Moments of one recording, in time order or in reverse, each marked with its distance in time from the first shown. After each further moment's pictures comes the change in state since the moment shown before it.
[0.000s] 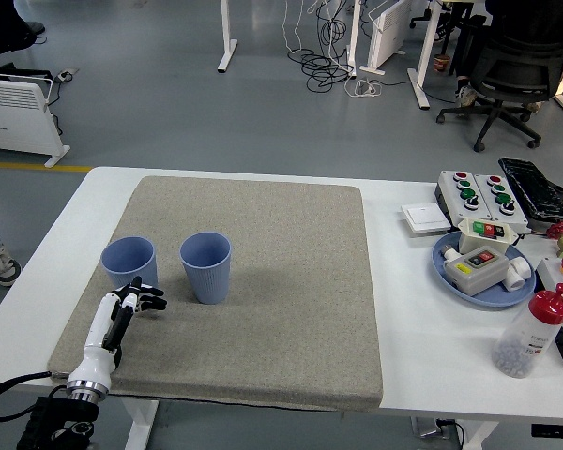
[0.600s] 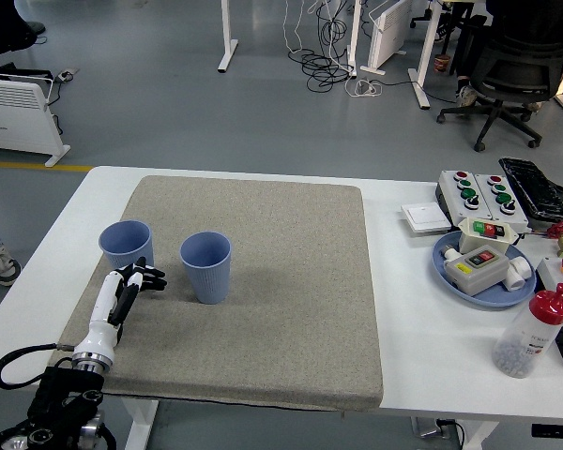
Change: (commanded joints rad) left arm -0.163 -0.033 0.054 0.230 -0.029 -0.017 -0.030; right arm -0.001 0.003 0.003 0.001 -0.008 0.001 -0.002
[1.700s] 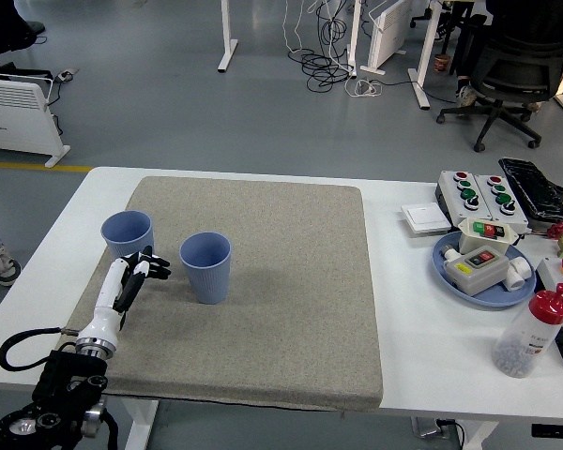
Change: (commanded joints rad) left arm -0.011 0.005 -0.024 0.002 0.070 0.008 0.025; right arm -0.006 0.000 0.002 0.001 -0.006 0.001 -0.002
